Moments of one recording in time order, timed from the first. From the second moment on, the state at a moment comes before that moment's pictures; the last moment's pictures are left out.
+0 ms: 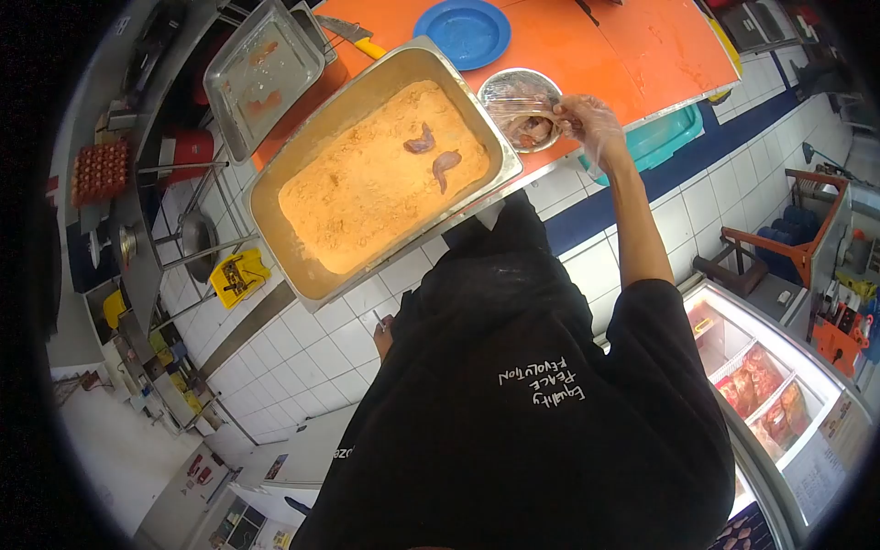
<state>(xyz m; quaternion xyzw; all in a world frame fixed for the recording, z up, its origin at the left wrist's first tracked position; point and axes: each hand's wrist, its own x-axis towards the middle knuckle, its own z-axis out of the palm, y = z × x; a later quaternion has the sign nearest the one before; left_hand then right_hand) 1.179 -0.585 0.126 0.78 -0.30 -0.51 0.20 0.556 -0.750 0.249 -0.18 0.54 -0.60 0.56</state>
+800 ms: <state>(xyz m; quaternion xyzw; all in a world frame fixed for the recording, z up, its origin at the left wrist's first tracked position) 1.192 -0.561 0.086 0.78 -0.24 -0.52 0.24 0.618 -0.827 0.290 -0.52 0.74 0.10 0.41</state>
